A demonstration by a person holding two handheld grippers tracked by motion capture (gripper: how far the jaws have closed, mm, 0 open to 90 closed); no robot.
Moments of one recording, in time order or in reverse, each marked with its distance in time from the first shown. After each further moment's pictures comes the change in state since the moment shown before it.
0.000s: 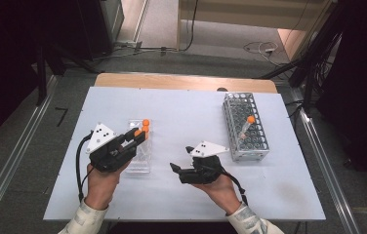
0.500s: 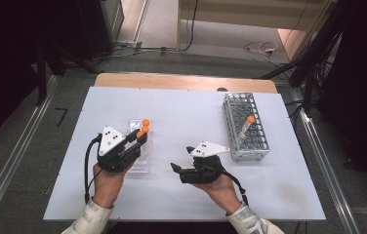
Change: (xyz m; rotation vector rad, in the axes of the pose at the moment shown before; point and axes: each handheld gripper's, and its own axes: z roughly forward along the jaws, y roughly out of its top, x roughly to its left) left arm -0.003 -0.018 0.019 0.027 0.088 0.045; right arm -0.002 -0.001 0.000 0.001 0.000 0.002
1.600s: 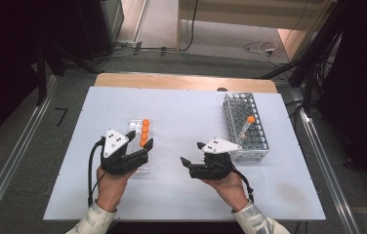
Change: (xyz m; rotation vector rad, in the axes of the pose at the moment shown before) left arm -0.005 -0.003 0.000 0.026 0.032 -0.032; right arm -0.021 -0.002 -0.019 -0.031 -0.086 0.027
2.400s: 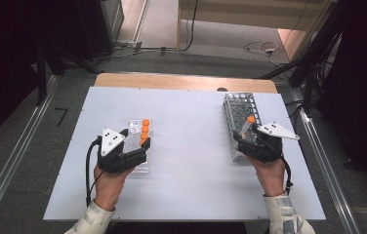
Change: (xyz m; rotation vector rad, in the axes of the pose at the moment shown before) left arm 0.006 -0.001 0.001 -0.003 0.029 -0.011; right arm -0.104 -0.012 -0.062 -0.086 -0.370 0.183
